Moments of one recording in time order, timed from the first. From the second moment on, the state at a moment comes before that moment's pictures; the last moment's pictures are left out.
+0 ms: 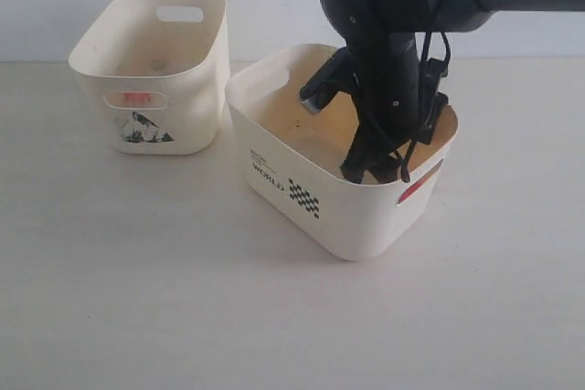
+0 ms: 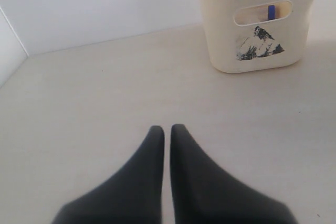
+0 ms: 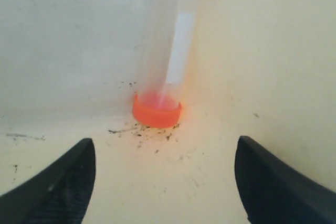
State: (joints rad) left arm -0.01 0.00 0.00 0.22 0.35 -0.03; right arm 0.48 2.07 -1.60 -0.35 1.20 -0.13
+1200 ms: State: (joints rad) left arm -0.01 0.00 0.00 0.22 0.35 -0.03; right arm 0.55 2.22 -1.61 -0.40 1.11 0.05
